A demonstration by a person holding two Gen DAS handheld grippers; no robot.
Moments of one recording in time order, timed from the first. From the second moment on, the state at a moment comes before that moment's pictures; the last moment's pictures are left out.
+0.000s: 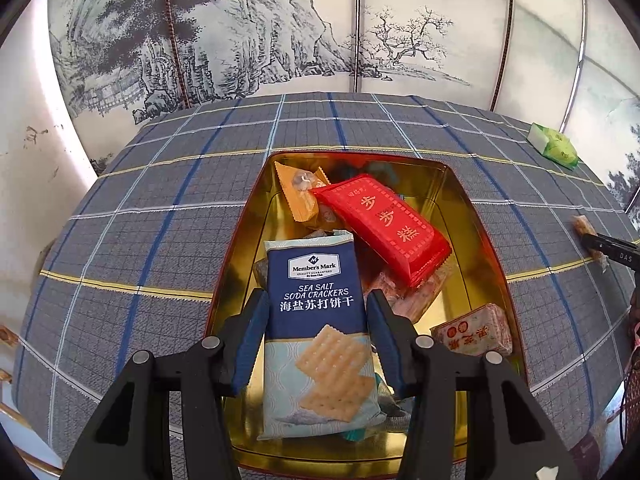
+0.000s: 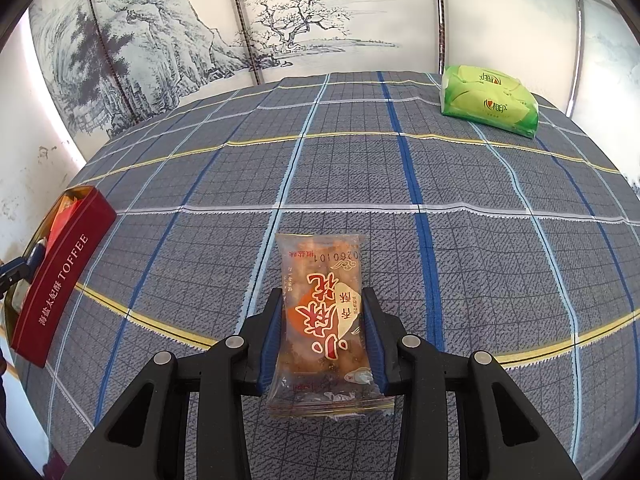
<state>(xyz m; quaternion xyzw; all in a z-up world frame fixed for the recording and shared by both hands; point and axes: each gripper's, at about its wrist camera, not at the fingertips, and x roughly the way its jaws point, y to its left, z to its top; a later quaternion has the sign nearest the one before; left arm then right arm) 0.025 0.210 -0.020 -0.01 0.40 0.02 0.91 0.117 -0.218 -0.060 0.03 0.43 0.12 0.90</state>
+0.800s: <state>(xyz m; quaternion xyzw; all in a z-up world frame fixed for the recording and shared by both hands) -0.009 0.205 0.014 0.03 0.34 0.08 0.94 0.090 -0.201 -0.055 0.04 0.43 0.15 0.89</state>
